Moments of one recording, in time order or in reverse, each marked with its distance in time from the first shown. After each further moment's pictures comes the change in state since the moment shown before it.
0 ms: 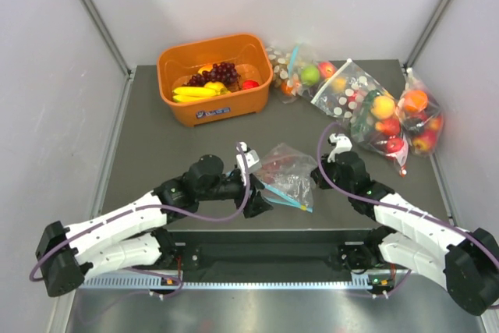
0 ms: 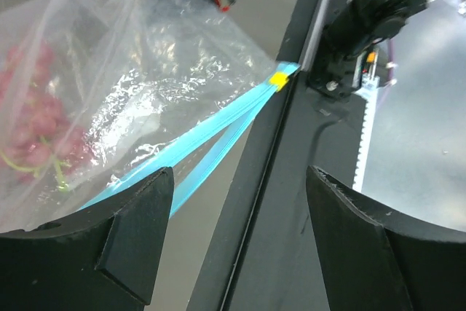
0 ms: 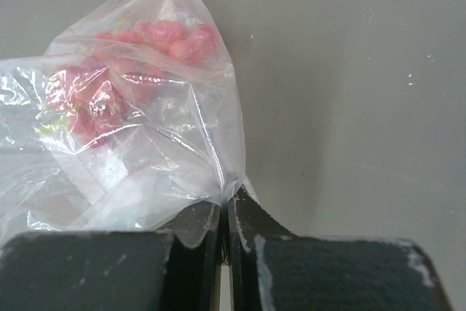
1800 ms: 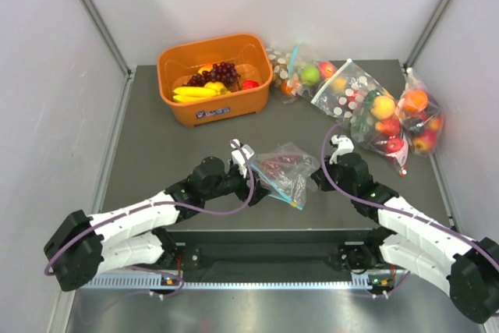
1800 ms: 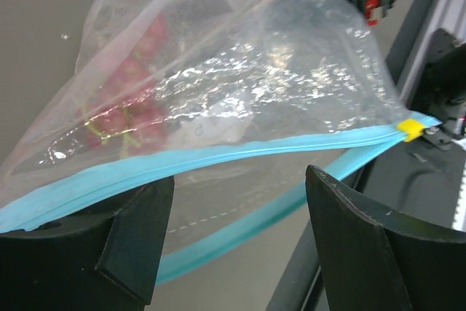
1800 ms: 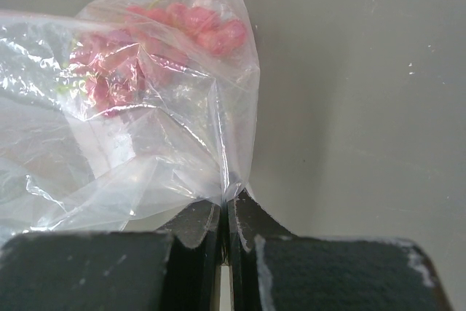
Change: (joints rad) left arm 0.095 0.125 -0.166 0.321 -0.141 -0.007; right arm 0.000 -0.066 0.000 -0.068 -0.015 -0.004
